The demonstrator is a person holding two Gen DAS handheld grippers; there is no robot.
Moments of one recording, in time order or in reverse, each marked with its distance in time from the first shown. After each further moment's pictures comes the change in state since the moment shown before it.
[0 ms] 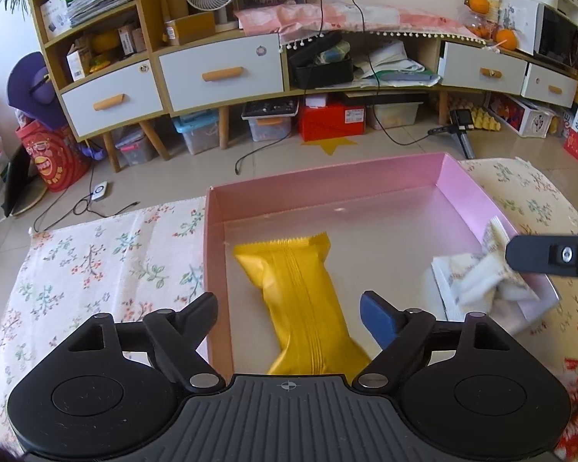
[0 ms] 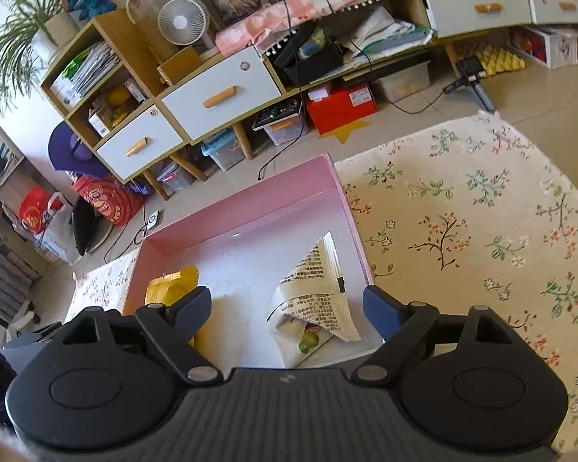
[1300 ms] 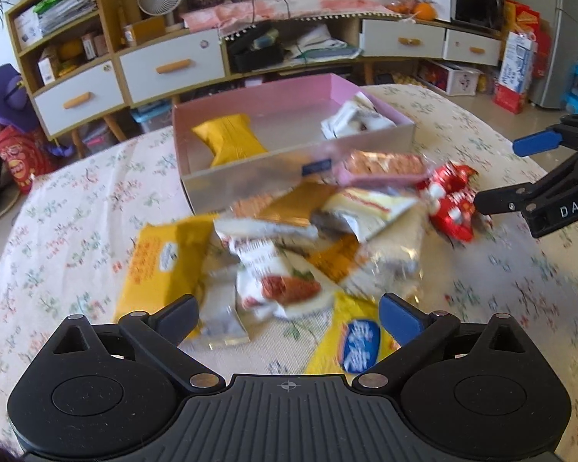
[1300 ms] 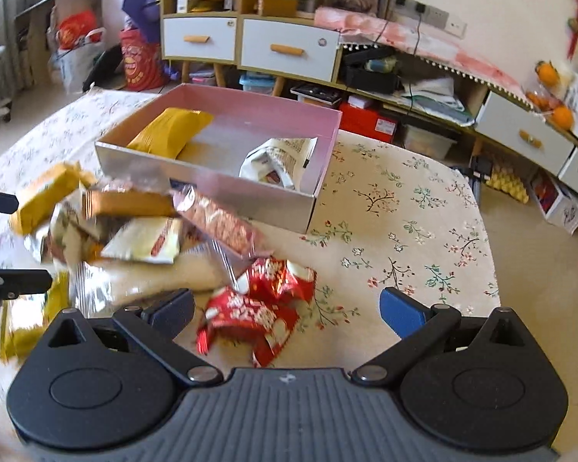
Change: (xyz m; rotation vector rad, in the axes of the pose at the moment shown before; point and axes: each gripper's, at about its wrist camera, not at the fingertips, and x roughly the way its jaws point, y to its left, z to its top) left arm -0.105 -0.018 -0.148 0.123 -0.009 -0.141; right arm -0.063 -0.015 -0.090 -0.631 0.046 -0.150
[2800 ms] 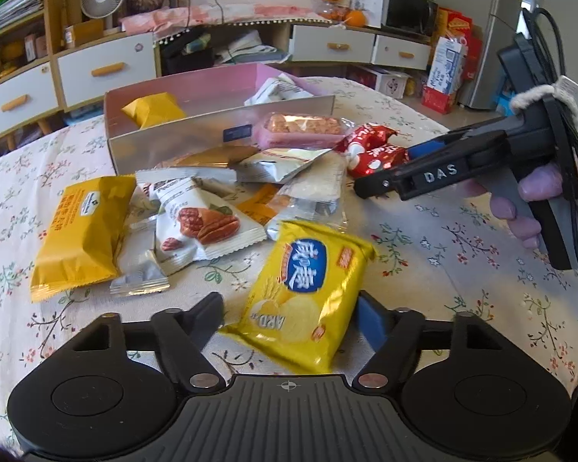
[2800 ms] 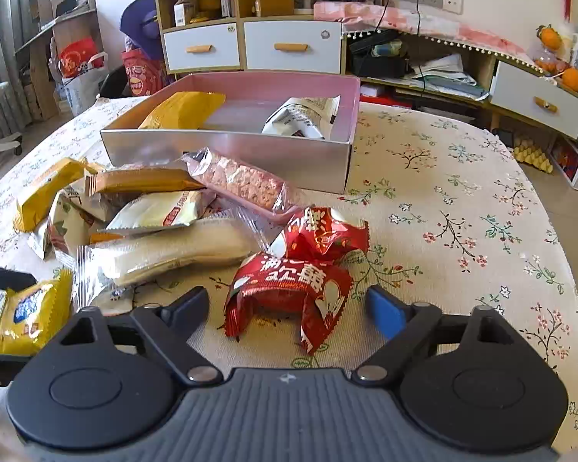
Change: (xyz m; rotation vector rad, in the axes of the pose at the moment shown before) left arm -0.001 -0.011 -0.048 0.058 -0.055 -0.228; right arm 0.027 0.009 -0.028 0.134 -0.038 0.086
